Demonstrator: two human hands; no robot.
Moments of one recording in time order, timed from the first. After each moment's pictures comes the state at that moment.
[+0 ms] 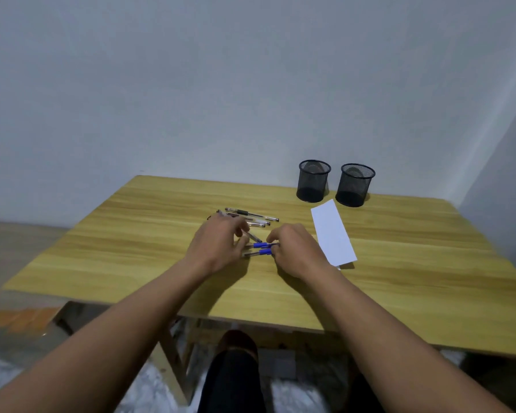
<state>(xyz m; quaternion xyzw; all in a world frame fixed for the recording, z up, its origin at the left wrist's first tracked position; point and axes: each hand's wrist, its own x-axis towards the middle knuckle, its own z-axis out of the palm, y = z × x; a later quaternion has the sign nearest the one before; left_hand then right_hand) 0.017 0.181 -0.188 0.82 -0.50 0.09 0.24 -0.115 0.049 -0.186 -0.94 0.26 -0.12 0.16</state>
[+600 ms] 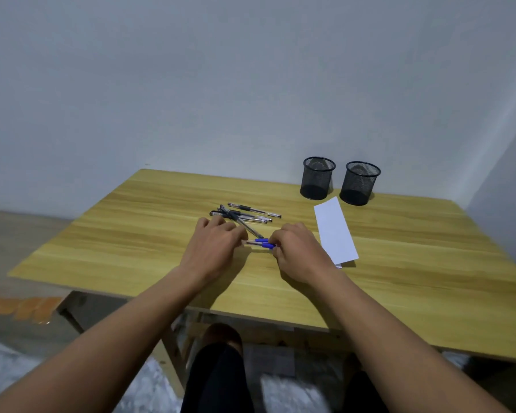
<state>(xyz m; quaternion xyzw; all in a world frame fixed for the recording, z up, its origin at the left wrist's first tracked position) 0.004 0.200 -0.198 0.81 -0.53 0.22 0.09 -0.131 0.051 -0.193 -0.97 0.17 -0.14 0.11</state>
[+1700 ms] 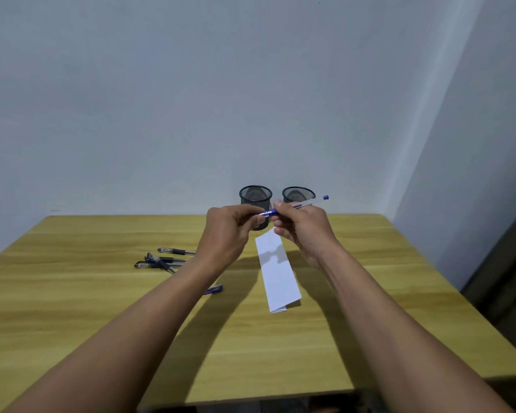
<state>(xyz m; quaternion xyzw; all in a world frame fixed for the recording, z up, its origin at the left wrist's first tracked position) -0.037 0.044 -0.125 0.67 -0.52 0.00 0.53 -0.163 -0.060 -0.111 -0.58 0.29 -0.35 0.67</state>
